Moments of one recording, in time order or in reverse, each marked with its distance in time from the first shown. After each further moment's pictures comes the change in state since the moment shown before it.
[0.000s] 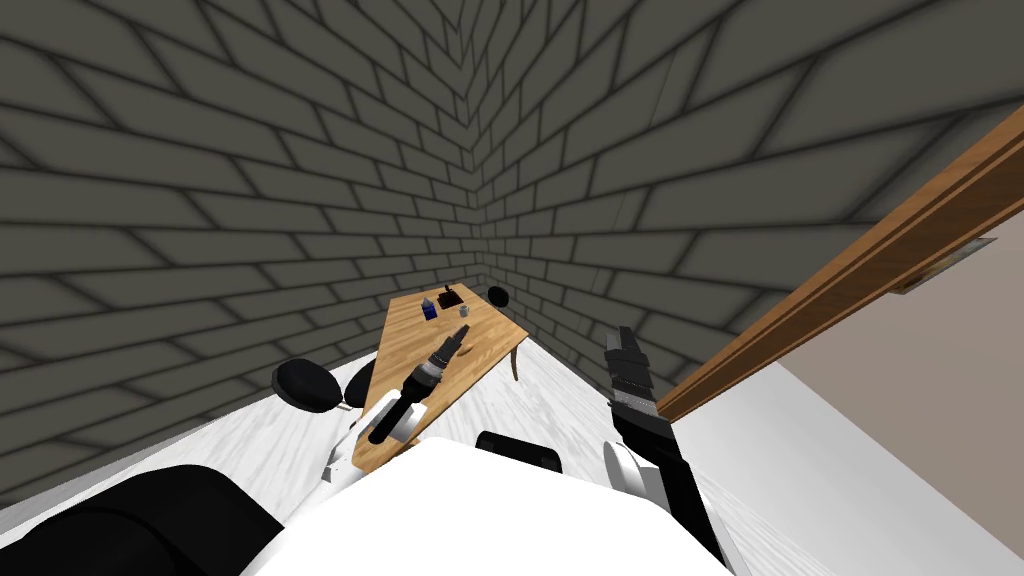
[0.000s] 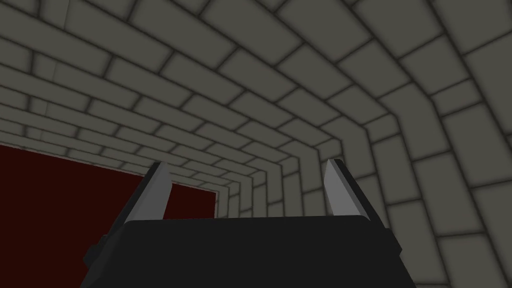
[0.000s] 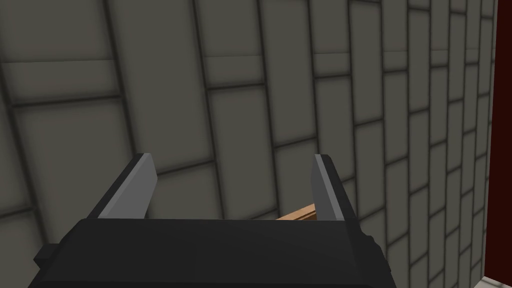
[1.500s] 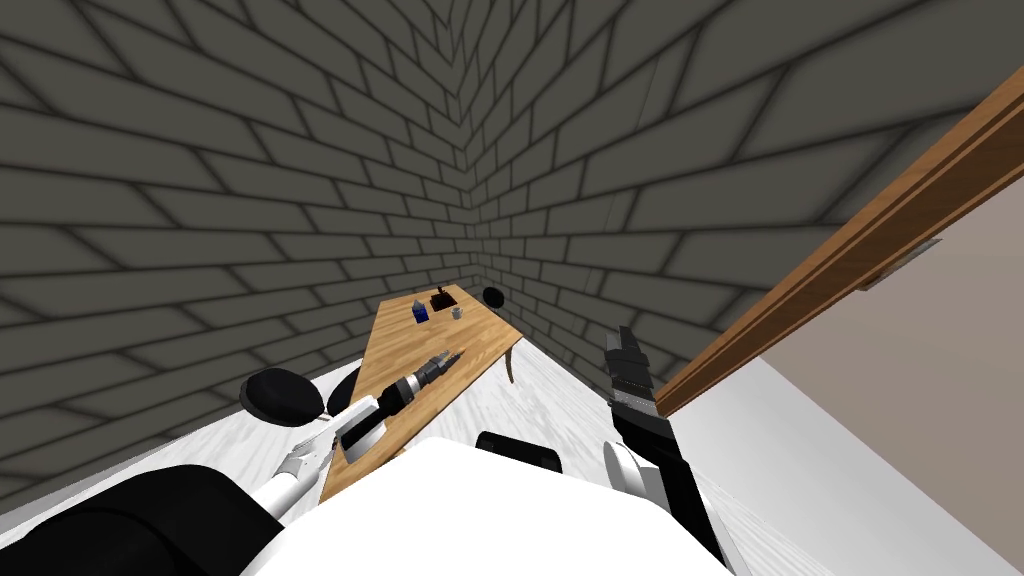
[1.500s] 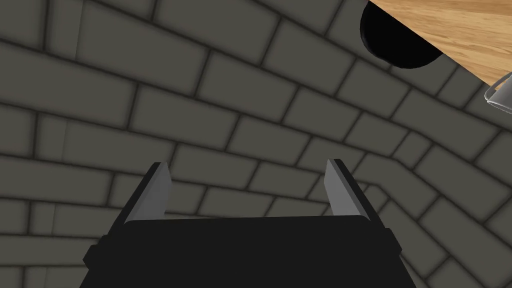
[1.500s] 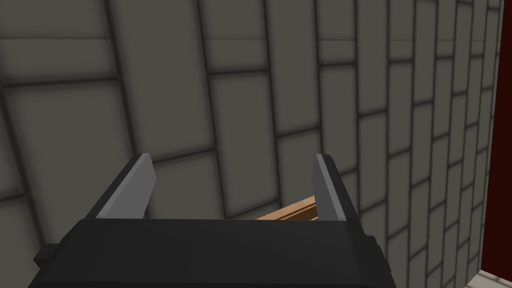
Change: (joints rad) left arm 0.004 0.319 -0.048 0.369 -0.147 -0.019 -0.055; right arm 0.000 0.000 0.000 0.000 0.000 0.000 0.000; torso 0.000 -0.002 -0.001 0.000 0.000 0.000
